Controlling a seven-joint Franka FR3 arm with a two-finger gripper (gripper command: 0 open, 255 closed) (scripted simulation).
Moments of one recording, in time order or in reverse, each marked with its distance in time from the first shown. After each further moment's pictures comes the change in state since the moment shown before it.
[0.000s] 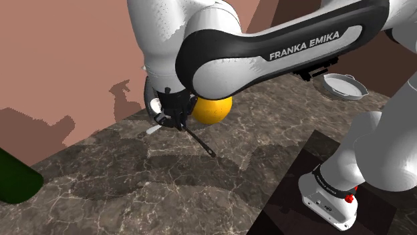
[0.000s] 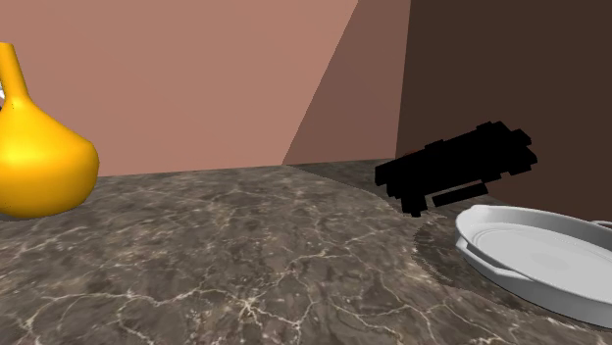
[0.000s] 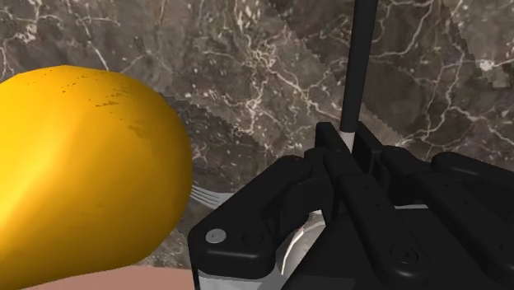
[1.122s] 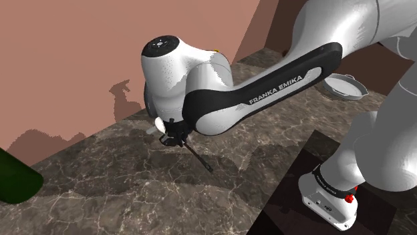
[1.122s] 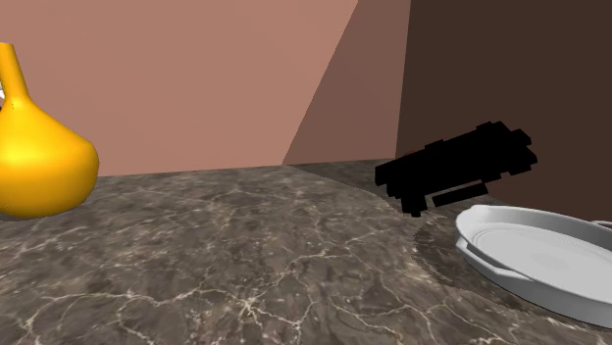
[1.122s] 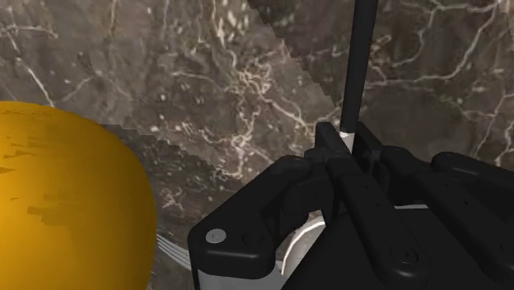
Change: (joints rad) arm 0.004 0.069 -0.007 -0.146 -0.043 0.206 0.044
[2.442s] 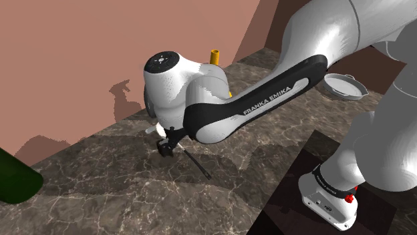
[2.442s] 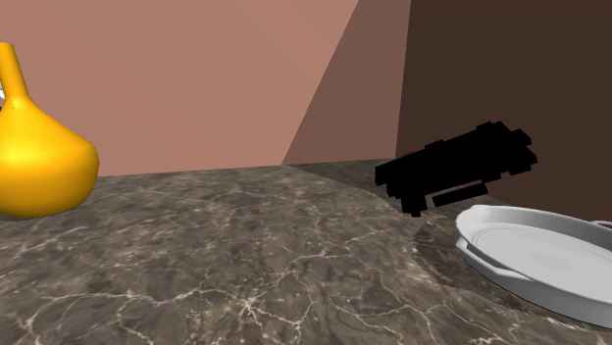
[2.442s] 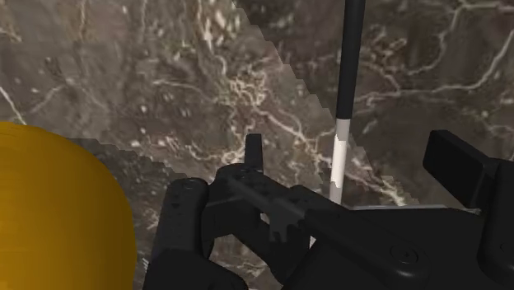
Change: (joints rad) arm 0.004 0.042 -0.006 -0.027 -0.025 0.065 0.021
